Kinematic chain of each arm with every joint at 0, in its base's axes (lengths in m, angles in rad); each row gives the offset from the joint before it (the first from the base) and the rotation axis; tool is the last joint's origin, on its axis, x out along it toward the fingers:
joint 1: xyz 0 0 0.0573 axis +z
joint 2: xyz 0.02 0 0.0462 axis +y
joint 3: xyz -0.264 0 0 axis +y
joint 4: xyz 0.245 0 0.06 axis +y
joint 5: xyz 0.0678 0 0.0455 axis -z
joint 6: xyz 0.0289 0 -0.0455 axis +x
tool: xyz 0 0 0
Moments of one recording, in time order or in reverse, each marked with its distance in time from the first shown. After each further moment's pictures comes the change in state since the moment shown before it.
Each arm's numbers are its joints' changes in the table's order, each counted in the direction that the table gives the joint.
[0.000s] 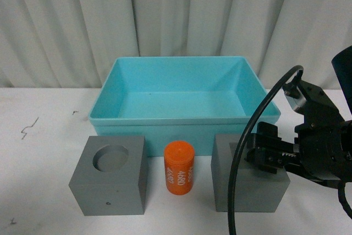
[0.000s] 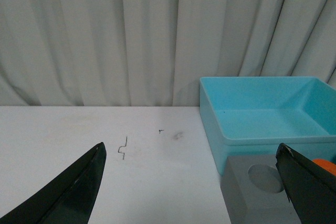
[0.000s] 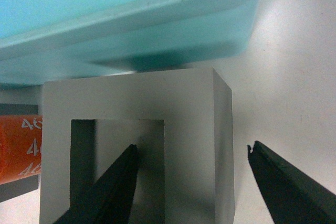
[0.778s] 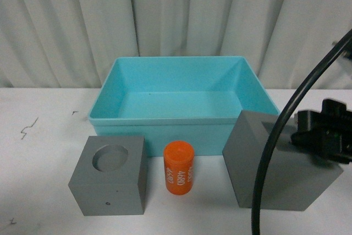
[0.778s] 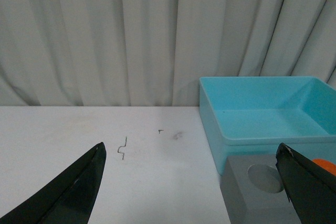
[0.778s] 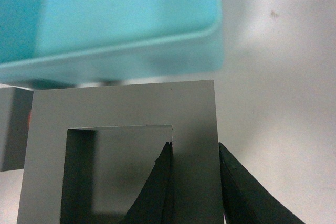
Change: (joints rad) left arm 0.000 0.000 0.000 0.000 0.000 0.000; right arm -0.038 -0.336 0.117 0.105 -0.012 -0.080
